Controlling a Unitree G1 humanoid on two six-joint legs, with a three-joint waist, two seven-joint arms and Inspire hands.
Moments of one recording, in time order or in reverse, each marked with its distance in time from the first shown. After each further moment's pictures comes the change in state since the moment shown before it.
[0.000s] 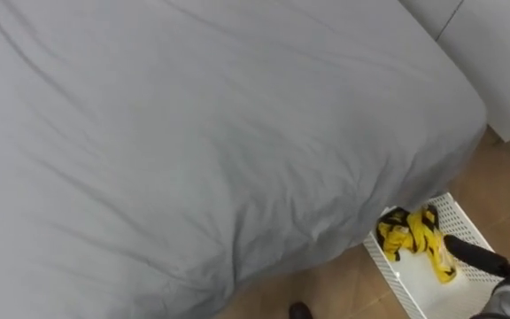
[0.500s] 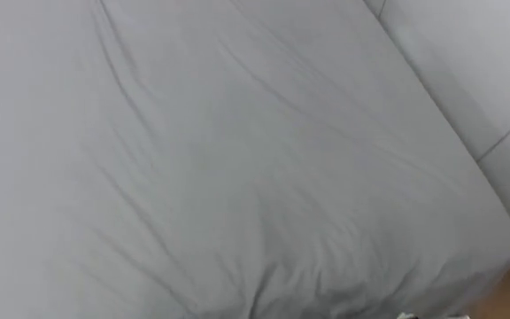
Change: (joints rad) left arm 0.089 -0.056 0.124 -0.024 0.249 -0.018 0.020; right arm 0.115 0.164 0.089 0.272 -0.063 0.046 0.275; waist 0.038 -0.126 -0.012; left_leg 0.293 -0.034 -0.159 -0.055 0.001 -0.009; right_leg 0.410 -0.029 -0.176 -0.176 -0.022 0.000
